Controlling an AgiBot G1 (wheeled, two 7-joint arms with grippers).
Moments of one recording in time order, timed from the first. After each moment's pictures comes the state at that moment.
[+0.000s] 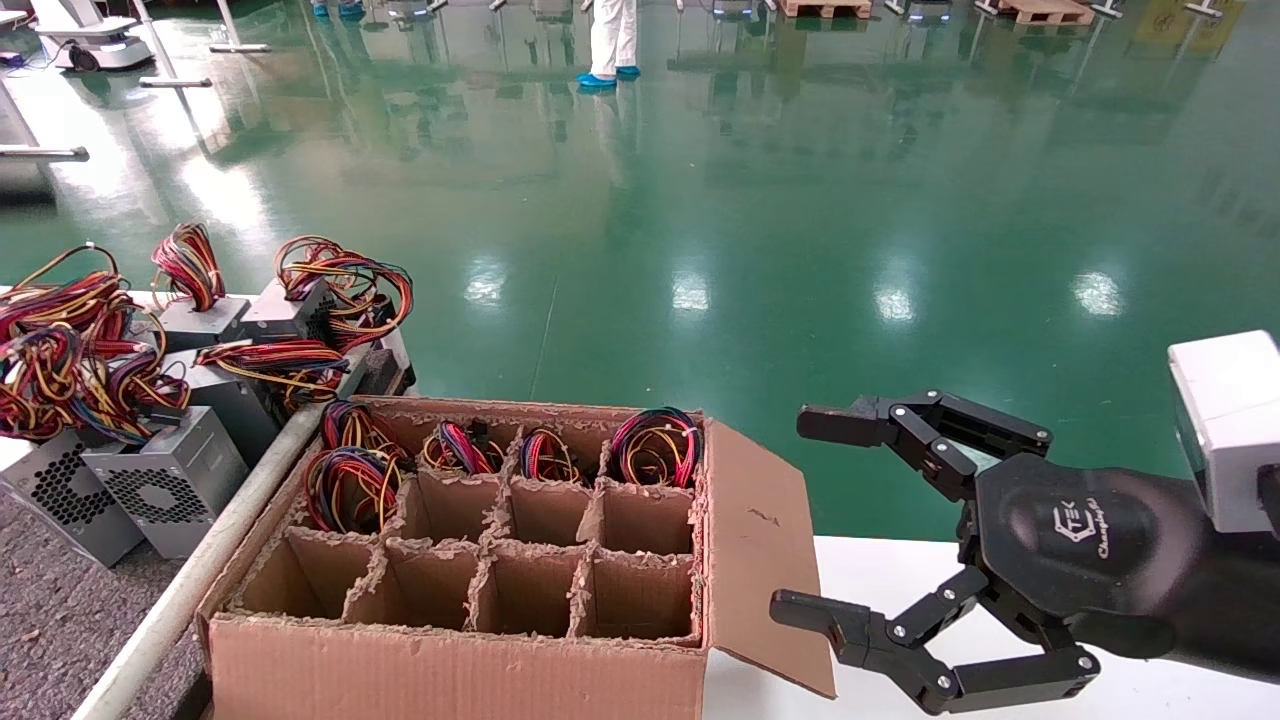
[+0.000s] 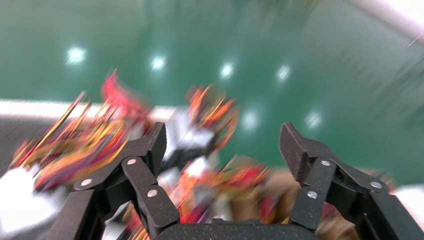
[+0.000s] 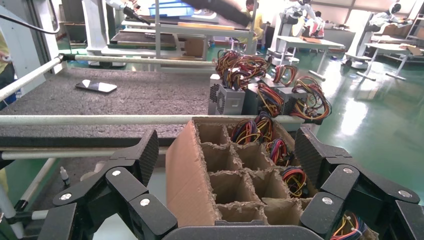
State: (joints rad) left arm -2.08 0.63 0.53 -0.09 1.46 1.36 -0.44; right arm 1.08 -0.56 -0.38 1.22 -0.64 -1.42 0.12
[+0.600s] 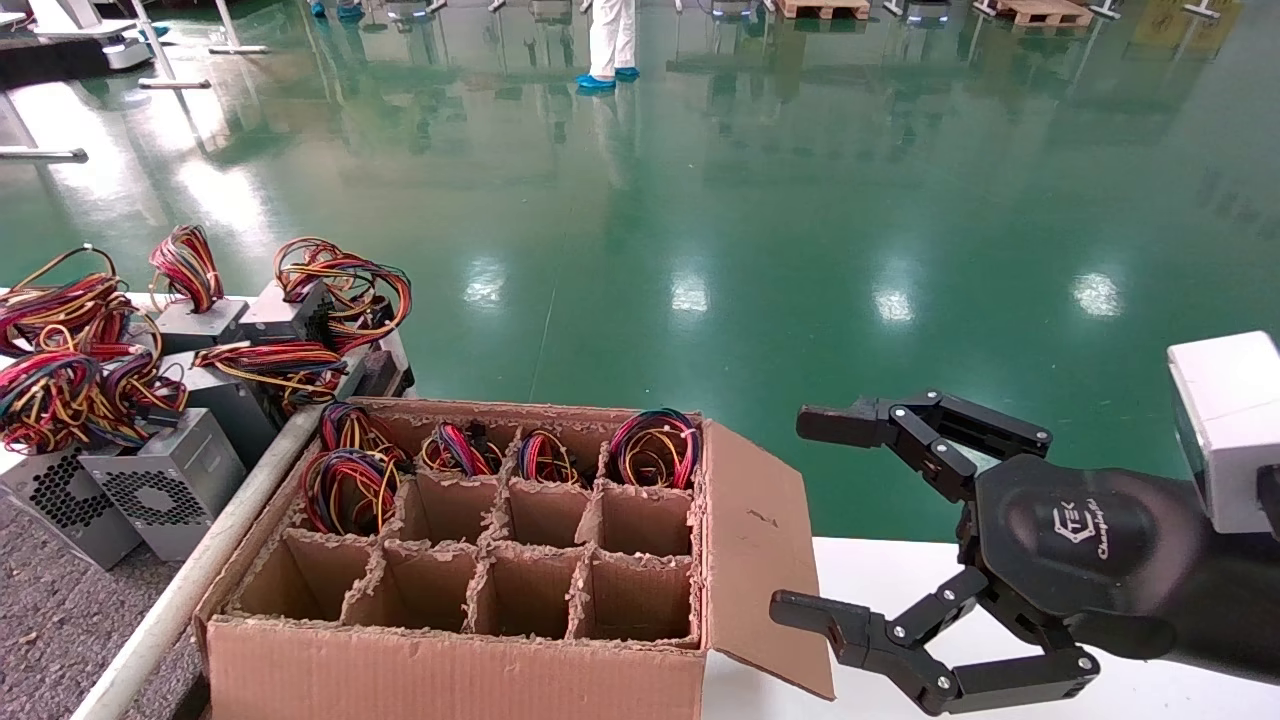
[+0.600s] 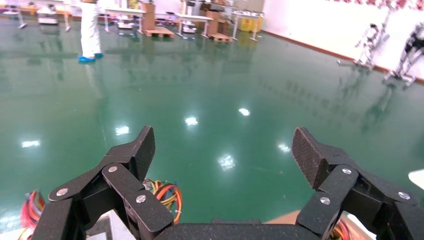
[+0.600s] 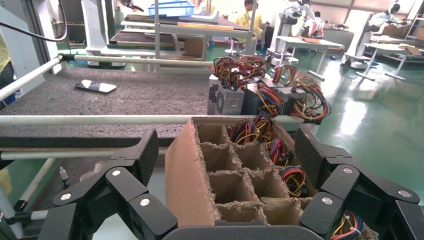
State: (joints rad) left arm -1.93 0.65 0.43 -0.28 1.26 1.40 -0.38; right arm 1.08 -0.56 -0.38 1.22 -0.64 -1.42 0.12
